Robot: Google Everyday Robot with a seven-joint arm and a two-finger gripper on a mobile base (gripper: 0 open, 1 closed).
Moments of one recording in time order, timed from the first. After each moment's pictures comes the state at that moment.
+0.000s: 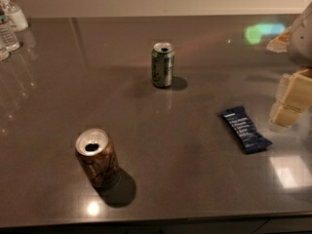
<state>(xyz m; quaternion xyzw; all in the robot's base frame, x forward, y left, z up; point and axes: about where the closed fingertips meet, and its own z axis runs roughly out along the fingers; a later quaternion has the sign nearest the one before) 0.438 -0.217 0.976 -0.60 0.78 -0.03 0.16</state>
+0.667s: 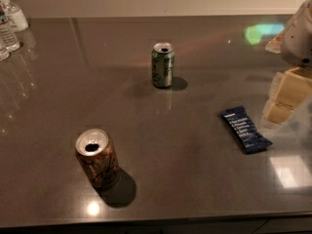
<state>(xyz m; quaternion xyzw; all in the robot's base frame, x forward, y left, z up) 0.447 -0.217 0.971 -0.59 0.80 -0.04 0.15</state>
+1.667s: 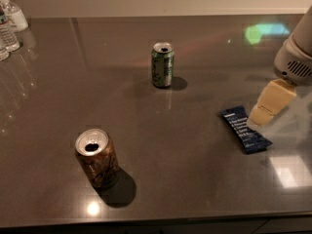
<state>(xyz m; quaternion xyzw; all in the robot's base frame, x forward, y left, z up) 0.468 -0.250 0.918 -0.42 0.90 -0.04 0.11</state>
